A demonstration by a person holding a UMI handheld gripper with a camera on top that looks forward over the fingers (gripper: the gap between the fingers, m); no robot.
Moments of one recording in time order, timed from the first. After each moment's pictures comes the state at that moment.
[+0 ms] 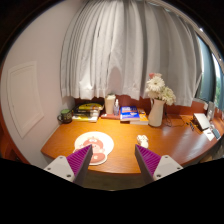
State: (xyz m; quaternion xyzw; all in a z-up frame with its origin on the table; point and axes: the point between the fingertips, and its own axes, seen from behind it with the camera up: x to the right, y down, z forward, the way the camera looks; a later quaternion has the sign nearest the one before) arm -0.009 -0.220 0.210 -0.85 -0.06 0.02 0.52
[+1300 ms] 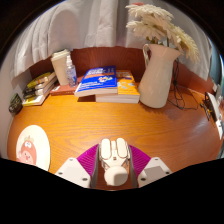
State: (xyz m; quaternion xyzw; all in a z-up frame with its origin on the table) arm 0.141 0.031 -0.016 -0.93 -0.01 -0.01 0.36
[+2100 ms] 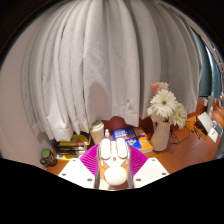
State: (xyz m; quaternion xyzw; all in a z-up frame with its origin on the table) arm -0.007 0.045 0.271 -0.84 0.06 0.01 0.53
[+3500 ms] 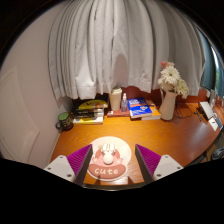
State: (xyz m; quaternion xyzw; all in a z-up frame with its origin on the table) arm -0.104 -0.122 0.194 -0.89 0.01 0.02 0.45
